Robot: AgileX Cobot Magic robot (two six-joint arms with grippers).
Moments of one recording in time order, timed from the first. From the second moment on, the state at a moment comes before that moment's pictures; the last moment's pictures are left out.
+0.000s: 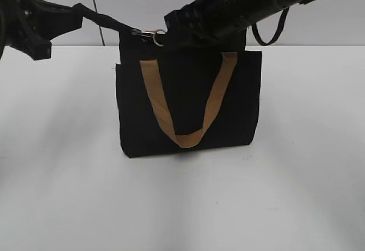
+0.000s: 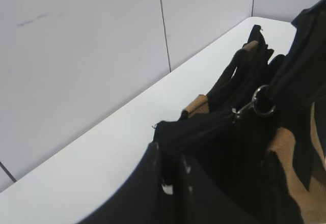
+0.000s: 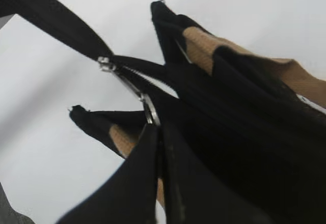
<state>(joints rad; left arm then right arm) -0.11 1.41 -0.79 1.33 -0.66 -0.79 0.44 1.81 -1.34 0.94 0.58 -0.79</state>
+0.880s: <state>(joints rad) -0.11 1.35 -0.79 1.29 -0.63 -0.79 0.36 1.77 -1.34 0.82 0.63 -0.69</state>
